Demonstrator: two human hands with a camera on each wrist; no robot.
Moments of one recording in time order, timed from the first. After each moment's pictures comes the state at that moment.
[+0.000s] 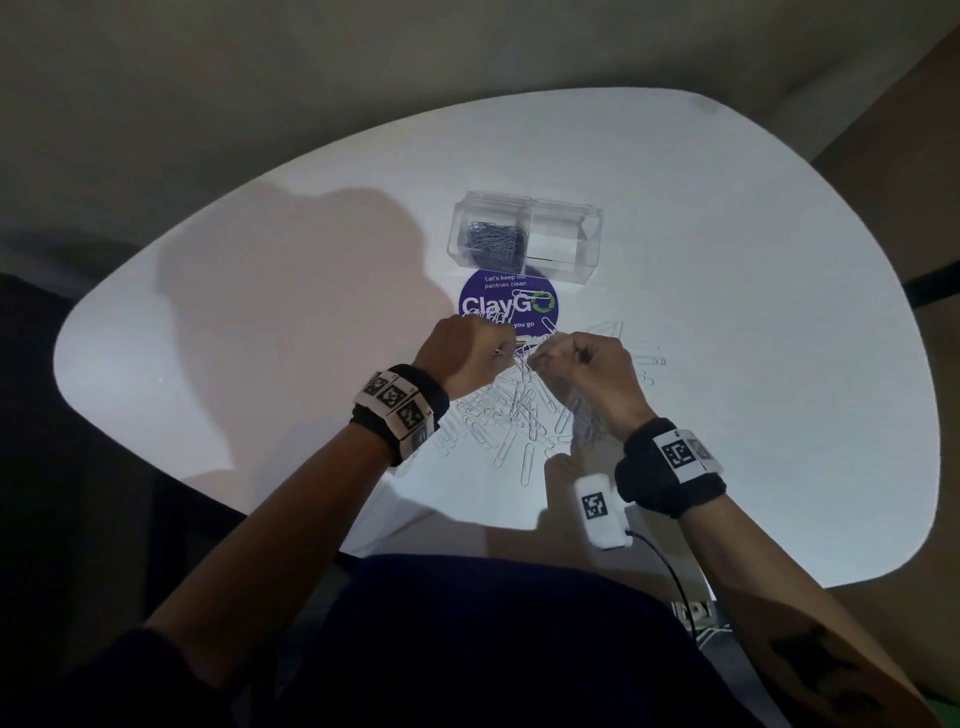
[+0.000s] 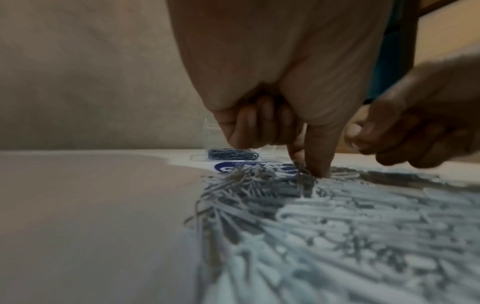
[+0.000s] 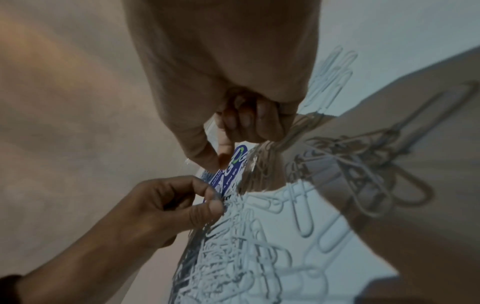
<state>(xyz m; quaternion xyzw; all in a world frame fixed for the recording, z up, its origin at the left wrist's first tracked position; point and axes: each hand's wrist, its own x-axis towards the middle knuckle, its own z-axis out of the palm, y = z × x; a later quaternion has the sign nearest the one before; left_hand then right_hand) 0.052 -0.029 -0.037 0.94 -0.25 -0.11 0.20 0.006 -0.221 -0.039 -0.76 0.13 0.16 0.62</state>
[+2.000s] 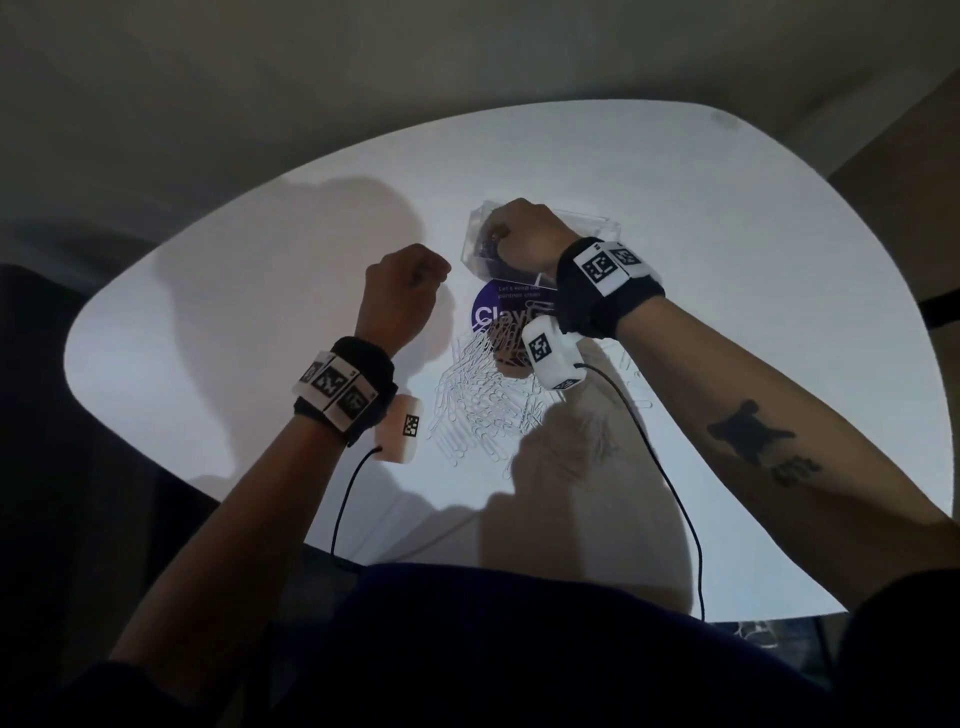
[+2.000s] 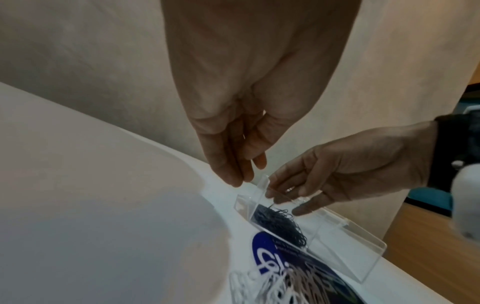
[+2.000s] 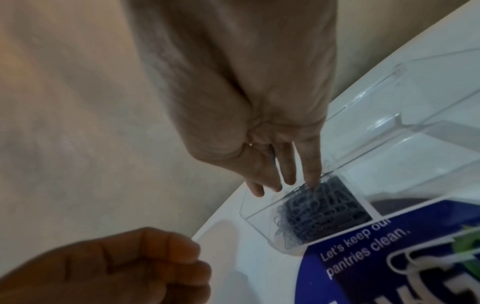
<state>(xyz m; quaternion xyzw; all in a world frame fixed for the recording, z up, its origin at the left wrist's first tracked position) 0.099 0.026 -0.001 0.90 0.05 -0.03 0.43 0.170 -0.144 0.024 -0.93 -0.08 0.25 0.27</state>
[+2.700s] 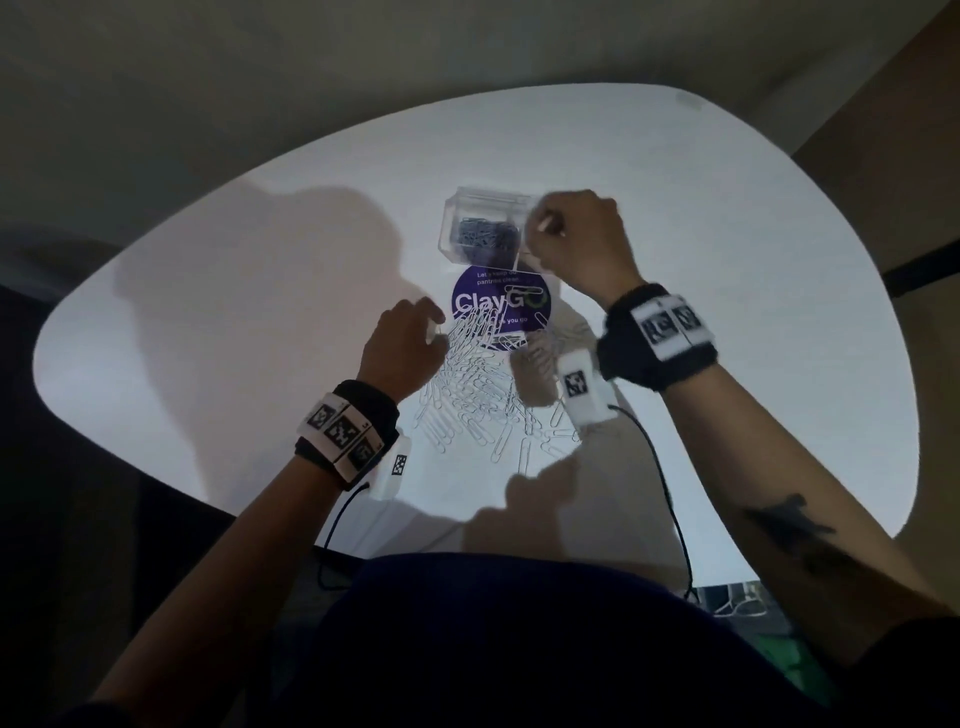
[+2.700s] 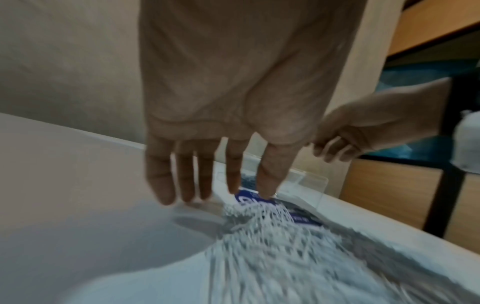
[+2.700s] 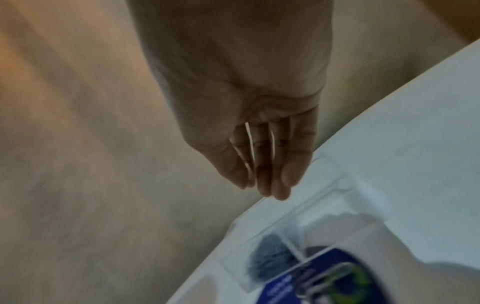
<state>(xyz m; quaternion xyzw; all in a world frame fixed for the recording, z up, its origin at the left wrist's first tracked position) 0.046 0.014 -0.024 0.95 -0.02 -0.14 0.29 0.113 -0.203 0.028 -0.93 0.00 0.02 0.35</state>
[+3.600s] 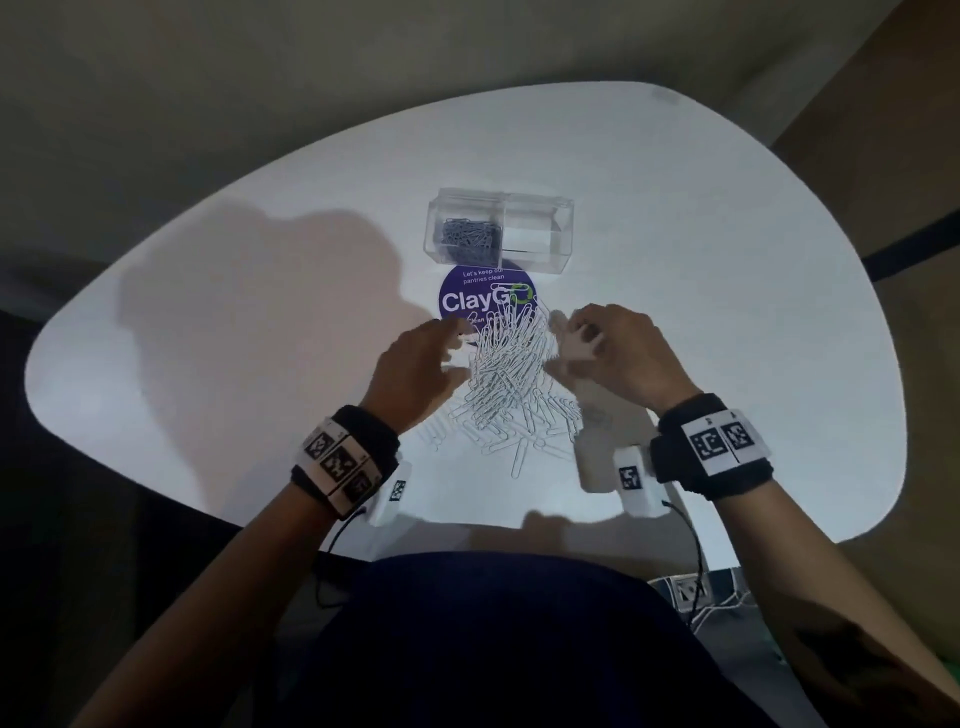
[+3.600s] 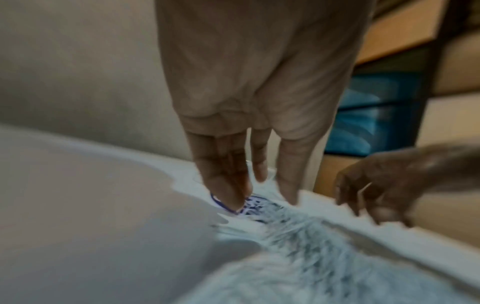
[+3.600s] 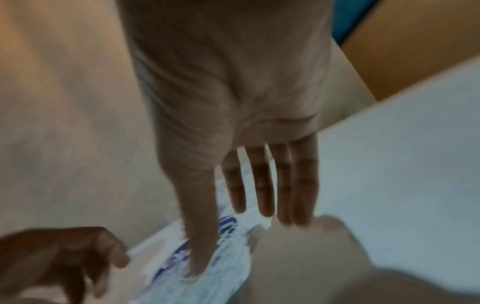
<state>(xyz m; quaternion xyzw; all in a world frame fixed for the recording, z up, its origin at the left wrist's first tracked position) 0.014 -0.003 -0.010 0.93 -0.13 -0.14 0.32 0.004 -0.262 -0.003 -0.93 0.01 0.16 0.32</state>
